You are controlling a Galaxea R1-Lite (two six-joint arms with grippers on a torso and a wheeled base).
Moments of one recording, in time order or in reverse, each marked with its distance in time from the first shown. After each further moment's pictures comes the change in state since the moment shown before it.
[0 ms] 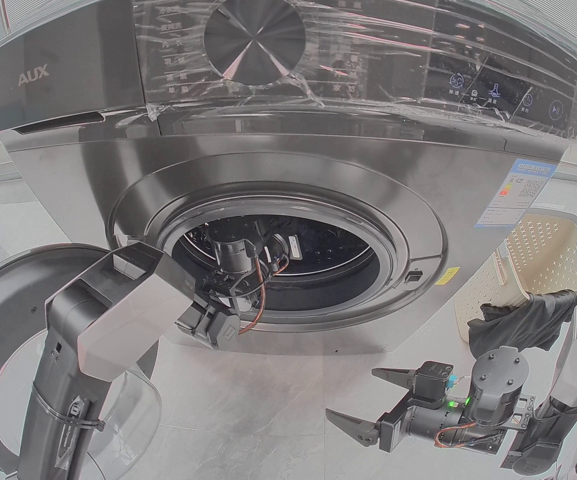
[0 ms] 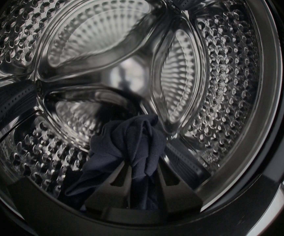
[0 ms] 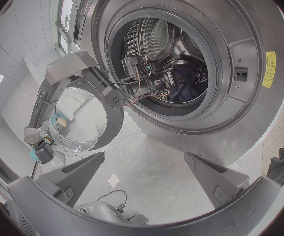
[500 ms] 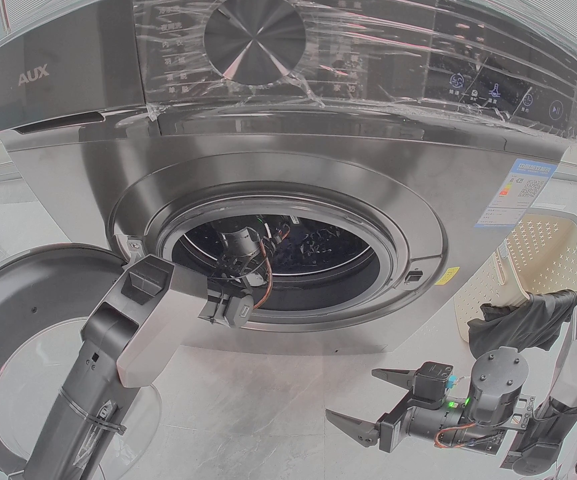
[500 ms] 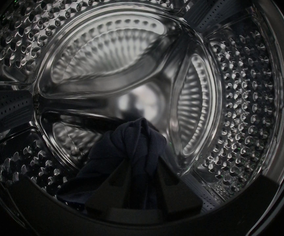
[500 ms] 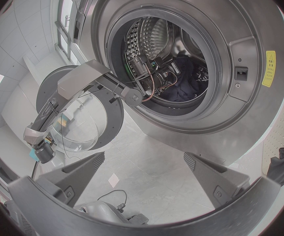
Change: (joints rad) left arm 0.029 0.199 -0.446 0.011 0.076 -0.029; right arm 0.000 0.002 0.001 0.000 0.000 0.000
